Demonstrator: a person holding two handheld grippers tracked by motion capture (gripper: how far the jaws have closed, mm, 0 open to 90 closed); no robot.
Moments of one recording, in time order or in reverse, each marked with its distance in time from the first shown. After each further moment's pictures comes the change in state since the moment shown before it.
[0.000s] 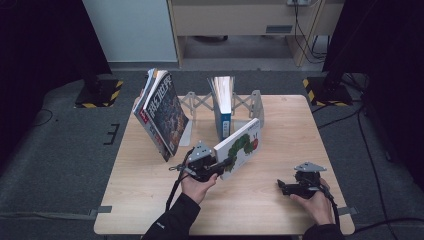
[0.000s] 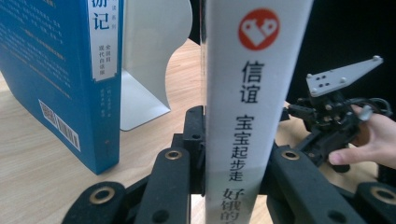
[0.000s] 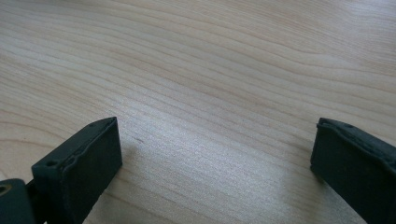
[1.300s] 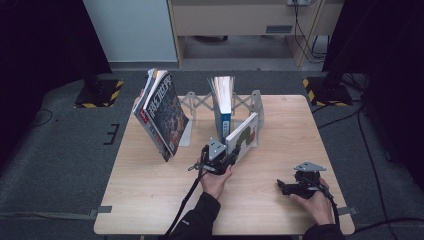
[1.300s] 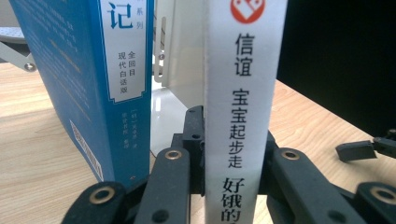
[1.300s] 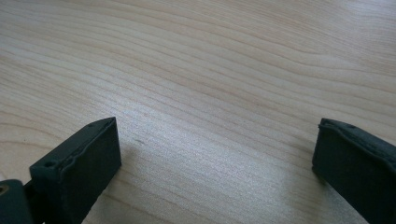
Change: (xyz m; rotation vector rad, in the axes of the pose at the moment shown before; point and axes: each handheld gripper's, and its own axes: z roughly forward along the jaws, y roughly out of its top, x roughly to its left) left arm 0.001 -0.013 0.058 -0.092 0.217 0.019; right arm 0.000 0.001 0.000 0.007 0.004 -0.001
